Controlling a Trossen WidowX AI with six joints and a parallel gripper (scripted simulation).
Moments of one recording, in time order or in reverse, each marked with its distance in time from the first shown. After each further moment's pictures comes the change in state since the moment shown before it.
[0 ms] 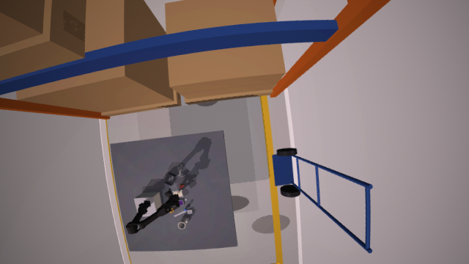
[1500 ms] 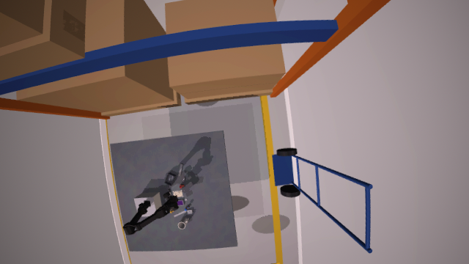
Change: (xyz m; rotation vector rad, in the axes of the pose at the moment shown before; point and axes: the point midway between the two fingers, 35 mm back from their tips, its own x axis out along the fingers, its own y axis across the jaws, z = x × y) arm -0.030 0.000 0.000 -0.001 0.002 0.001
